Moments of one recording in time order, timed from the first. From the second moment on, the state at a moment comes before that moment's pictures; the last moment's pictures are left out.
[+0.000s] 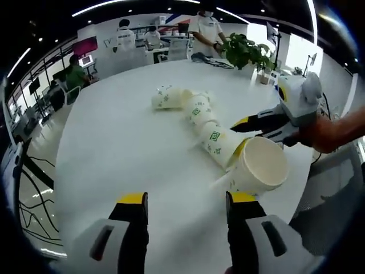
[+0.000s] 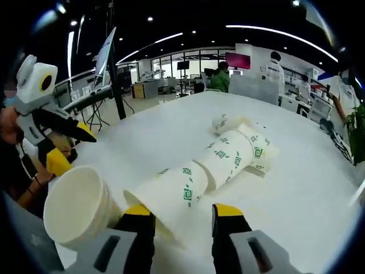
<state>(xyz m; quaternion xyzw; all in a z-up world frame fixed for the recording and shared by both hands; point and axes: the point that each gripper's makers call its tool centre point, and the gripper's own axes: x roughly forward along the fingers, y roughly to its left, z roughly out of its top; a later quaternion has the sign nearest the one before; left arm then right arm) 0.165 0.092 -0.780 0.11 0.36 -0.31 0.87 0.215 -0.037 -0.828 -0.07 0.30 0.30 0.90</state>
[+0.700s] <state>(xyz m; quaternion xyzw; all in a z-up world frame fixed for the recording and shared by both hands) 0.123 0.086 -0.761 0.12 0.34 -0.38 0.85 0.226 -0.050 -0.822 -0.07 0.29 0.27 0.91</state>
